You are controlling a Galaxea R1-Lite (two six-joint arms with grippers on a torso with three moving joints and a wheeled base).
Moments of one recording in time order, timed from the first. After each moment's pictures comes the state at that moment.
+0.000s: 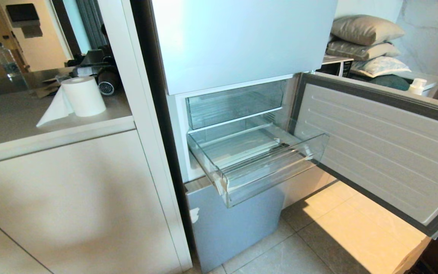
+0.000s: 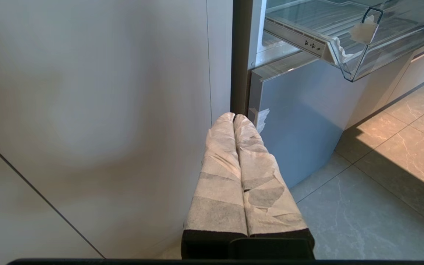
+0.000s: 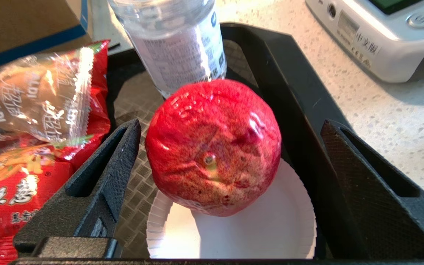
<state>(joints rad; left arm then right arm) 0.01 0.00 0.00 0.00 0.00 0.02 -1.41 2.52 -1.34 -0.94 0.11 0.18</state>
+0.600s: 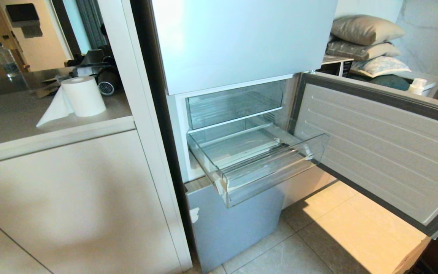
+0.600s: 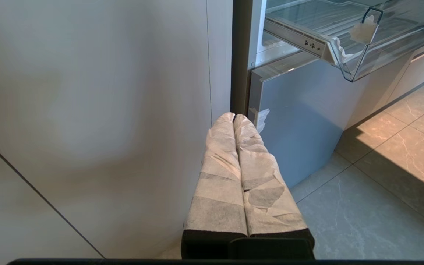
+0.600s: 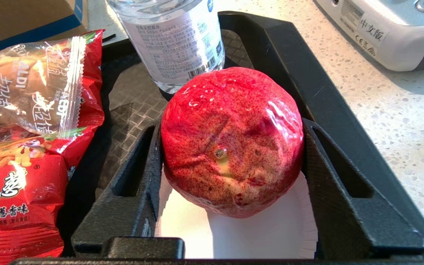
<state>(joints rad) 0.01 0.00 0.00 0.00 0.00 0.02 -1.41 2.53 -1.34 -0.94 0.11 0.19</state>
